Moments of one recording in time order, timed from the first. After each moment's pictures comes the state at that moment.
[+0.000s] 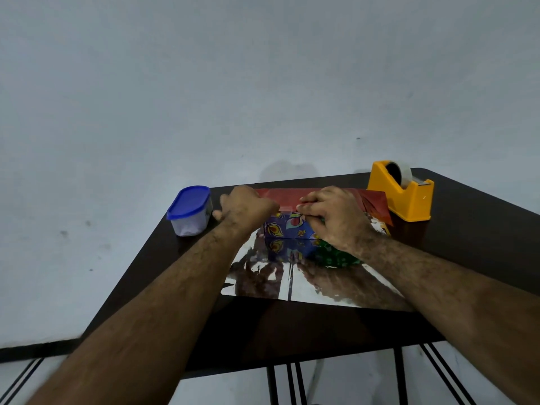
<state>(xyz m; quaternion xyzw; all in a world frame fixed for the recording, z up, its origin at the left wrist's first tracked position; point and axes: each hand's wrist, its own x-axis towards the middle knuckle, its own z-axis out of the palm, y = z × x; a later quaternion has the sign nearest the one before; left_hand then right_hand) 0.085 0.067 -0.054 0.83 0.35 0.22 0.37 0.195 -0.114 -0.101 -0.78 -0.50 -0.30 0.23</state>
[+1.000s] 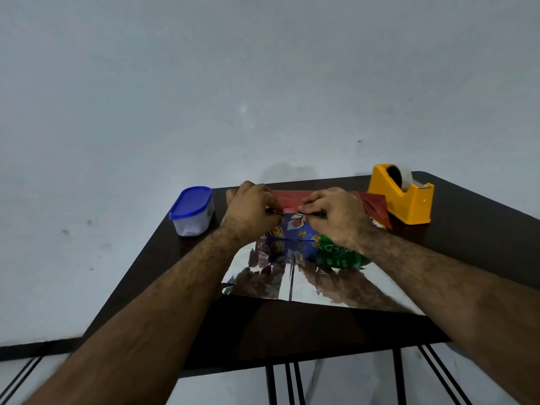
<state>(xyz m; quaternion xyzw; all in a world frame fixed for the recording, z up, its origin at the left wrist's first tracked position) 0.080 0.081 -0.066 0.96 0.08 0.27 0.08 0.194 -0.114 -0.086 -0.82 -0.45 -0.19 0.28</state>
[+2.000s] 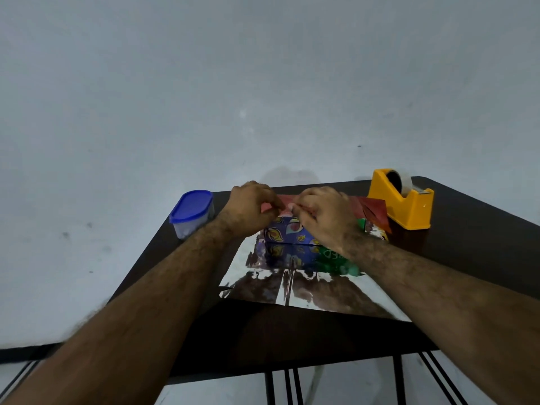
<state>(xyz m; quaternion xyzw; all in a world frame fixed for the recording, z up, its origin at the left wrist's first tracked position) 0.083 0.098 -0.053 0.95 -0.01 0.28 0.11 0.178 -0.094 -0.083 -0.80 -0.44 -0.27 0.30</state>
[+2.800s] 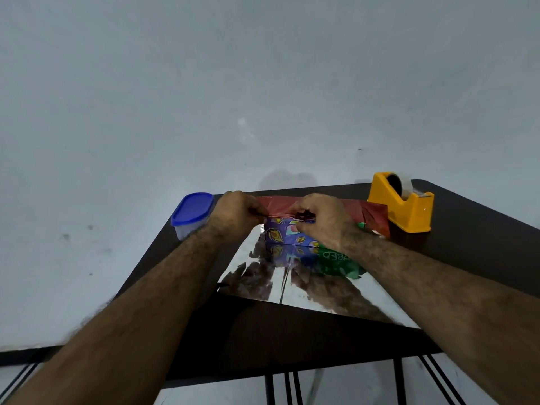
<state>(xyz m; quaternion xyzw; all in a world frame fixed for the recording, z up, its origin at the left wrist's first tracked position) 0.079 0.122 -0.064 0.94 0.09 0.27 0.20 0.188 -0.089 -0.079 -0.82 -0.45 -0.15 0.32</state>
